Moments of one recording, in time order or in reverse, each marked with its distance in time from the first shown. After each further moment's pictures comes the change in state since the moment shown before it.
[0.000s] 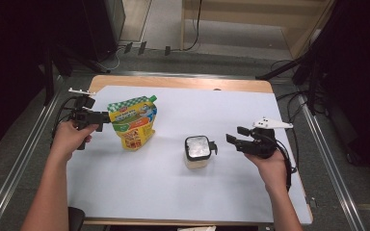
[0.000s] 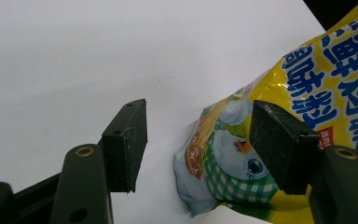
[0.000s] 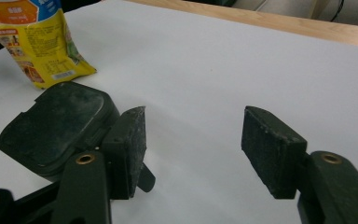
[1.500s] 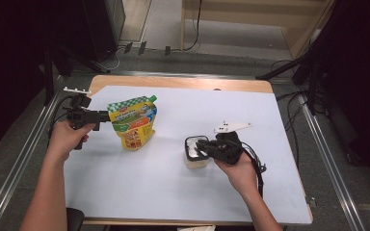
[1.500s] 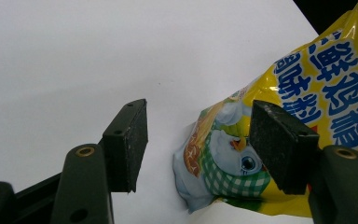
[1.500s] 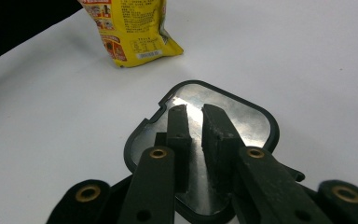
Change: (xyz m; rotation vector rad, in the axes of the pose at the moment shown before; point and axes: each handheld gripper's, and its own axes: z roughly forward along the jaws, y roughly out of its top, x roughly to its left) left arm 0.001 0.001 -0.010 -0.019 -0.006 -0.008; right arm 0.082 0.015 0.044 0.140 0.176 -0.083
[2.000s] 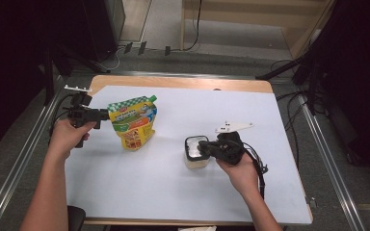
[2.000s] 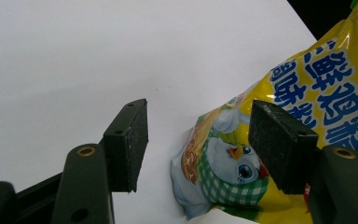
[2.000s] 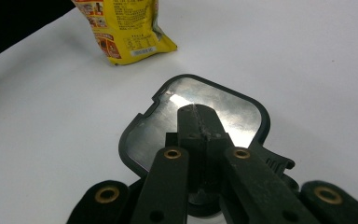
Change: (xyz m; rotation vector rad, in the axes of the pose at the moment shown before) left arm -0.001 0.005 0.002 -0.002 -0.008 0.003; right arm -0.001 -0.002 -0.003 0.008 -0.015 0.024
